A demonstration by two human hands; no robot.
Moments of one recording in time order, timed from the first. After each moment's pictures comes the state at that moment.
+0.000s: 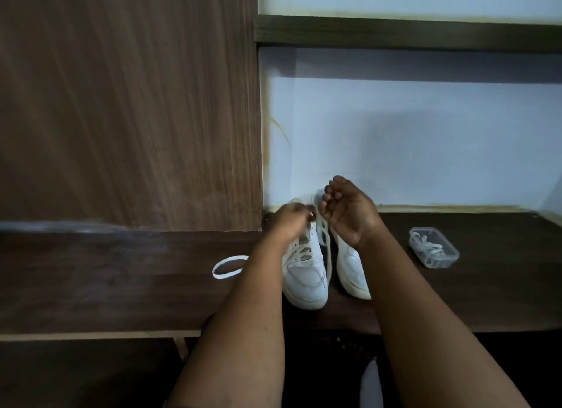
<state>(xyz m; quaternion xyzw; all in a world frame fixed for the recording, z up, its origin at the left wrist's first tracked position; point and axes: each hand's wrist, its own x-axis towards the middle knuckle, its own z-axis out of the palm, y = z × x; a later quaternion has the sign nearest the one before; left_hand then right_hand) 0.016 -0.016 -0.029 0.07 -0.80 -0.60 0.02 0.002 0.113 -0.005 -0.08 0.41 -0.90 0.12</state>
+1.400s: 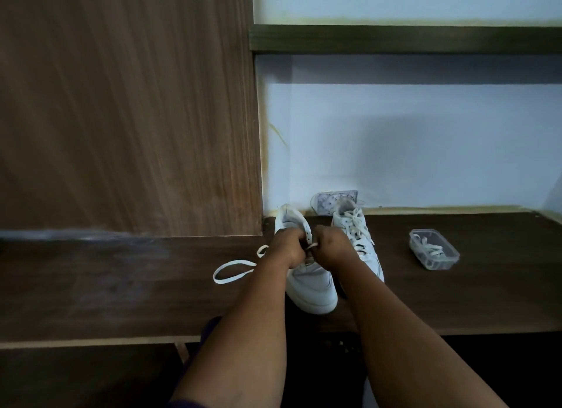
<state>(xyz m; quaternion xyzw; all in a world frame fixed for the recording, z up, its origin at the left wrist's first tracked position) 0.007 -0.019 -0.071 0.01 -0.97 -0.23 0.00 -0.012 0.106 -0.084 -0.18 0.95 -0.24 -0.08</state>
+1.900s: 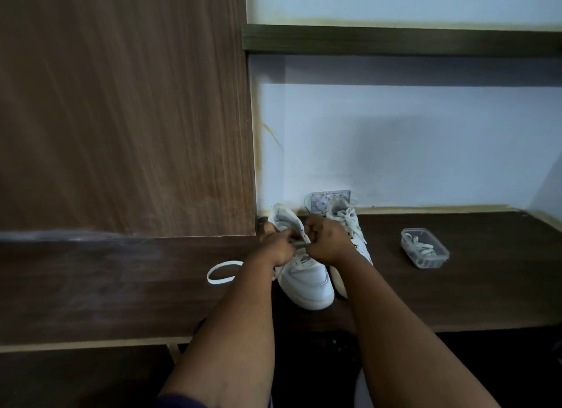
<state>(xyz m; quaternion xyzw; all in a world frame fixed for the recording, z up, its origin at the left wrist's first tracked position) -0.006 -0.034 -0.085 0.01 -0.96 -0.27 -0.03 0.006 0.113 -0.056 -0.18 0.93 -0.31 -0.07</state>
